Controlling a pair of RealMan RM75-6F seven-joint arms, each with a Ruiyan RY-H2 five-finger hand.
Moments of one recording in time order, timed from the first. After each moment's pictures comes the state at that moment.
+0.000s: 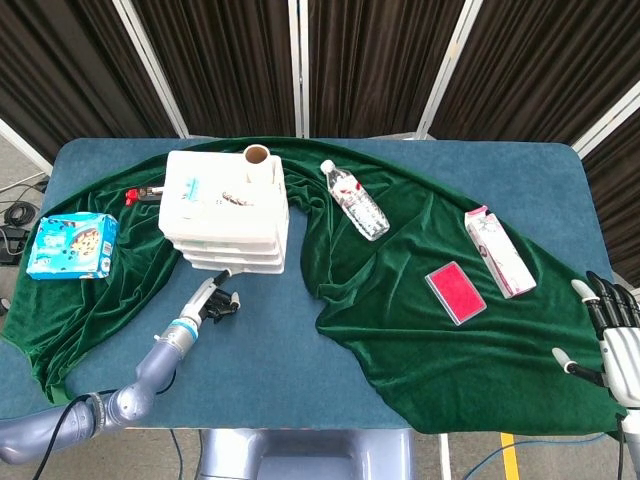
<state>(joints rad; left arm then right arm) -0.64 -1.64 -0.30 -1.41 0.71 0.63 -0.34 0.06 -1.04 0.07 -1.58 -1.56 1.56 0.20</state>
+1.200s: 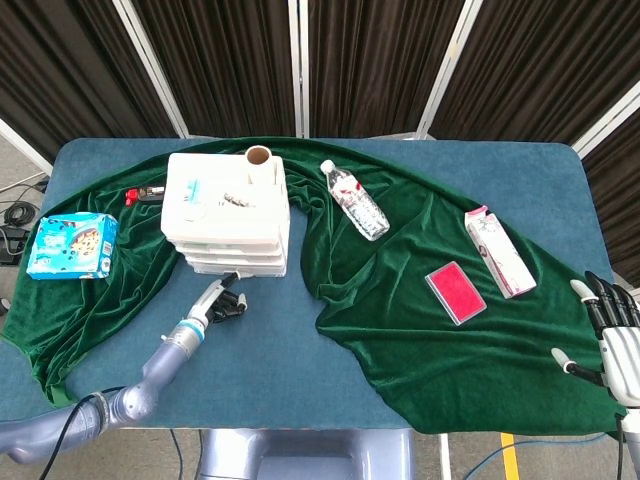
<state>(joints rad) -0.62 -1.68 -0.32 -1.35 0.83 0.55 -0.44 0.07 -1.04 0.07 -1.58 -1.56 1.55 0.21</state>
